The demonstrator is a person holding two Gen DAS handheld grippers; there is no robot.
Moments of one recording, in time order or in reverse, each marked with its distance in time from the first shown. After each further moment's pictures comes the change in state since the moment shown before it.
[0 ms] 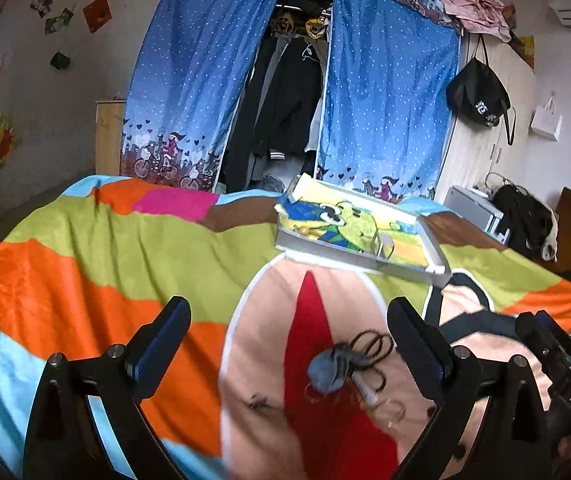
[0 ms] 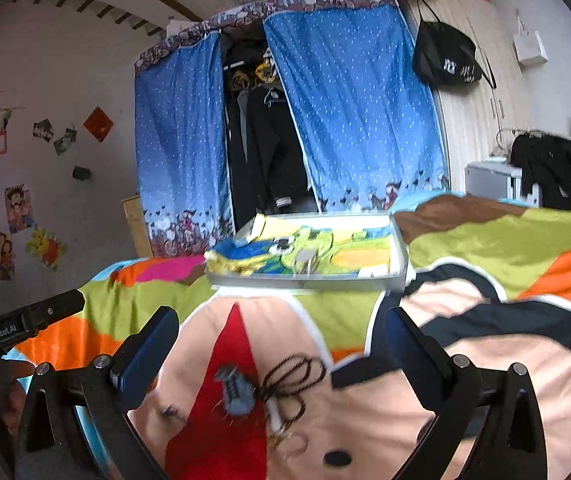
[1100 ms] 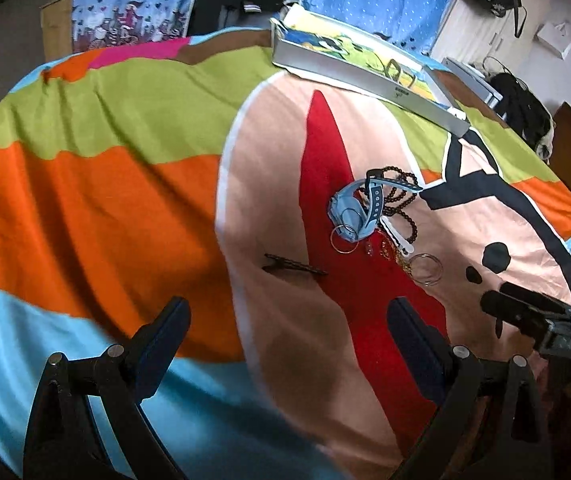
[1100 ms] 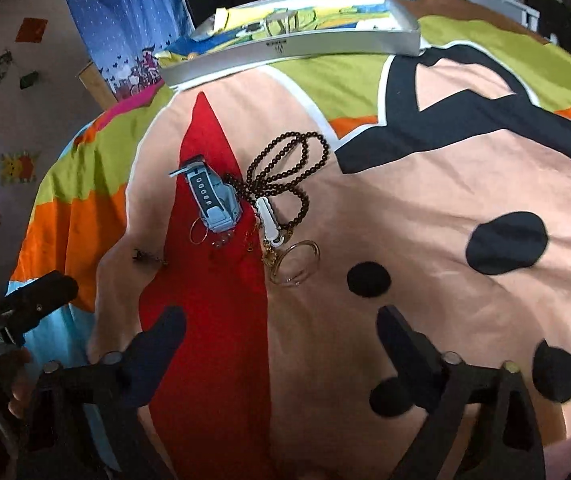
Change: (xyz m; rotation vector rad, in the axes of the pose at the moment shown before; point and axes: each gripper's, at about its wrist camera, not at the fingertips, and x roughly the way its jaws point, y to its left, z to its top) left arm 0.075 0.034 -0.074 0.043 0.543 -0.120; right arm 0.076 -0.009 -0.086 0.149 0.710 -0.027
